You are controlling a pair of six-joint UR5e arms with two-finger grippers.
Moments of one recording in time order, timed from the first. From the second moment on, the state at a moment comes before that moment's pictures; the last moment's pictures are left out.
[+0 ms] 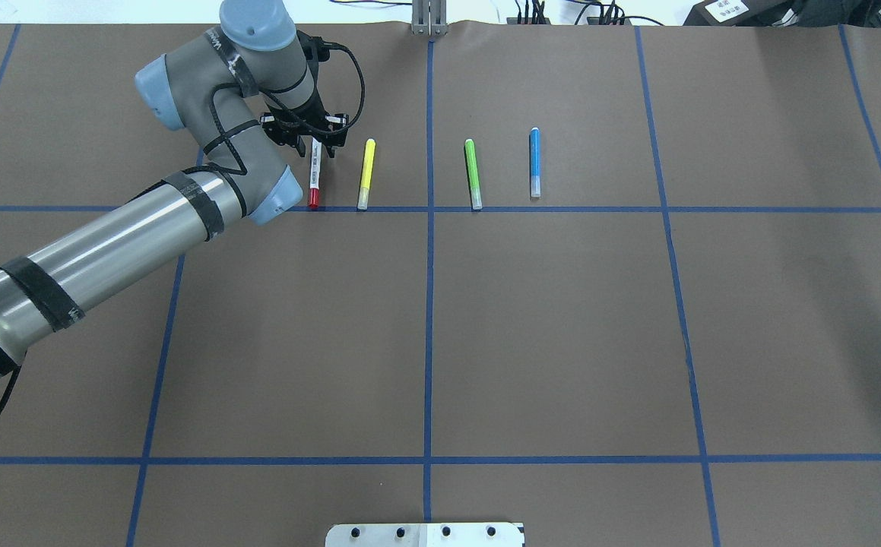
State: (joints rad) left arm -0.83 -2.56 -0.80 -2.04 -2.06 -0.92; right arm 1.40 -1.63 1.73 -1.54 2.43 -0.09
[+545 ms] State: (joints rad) left arm -0.83 -2.56 -0.80 -2.04 -2.06 -0.92; right arm 1.40 -1.63 1.73 -1.54 2.42 -0.09
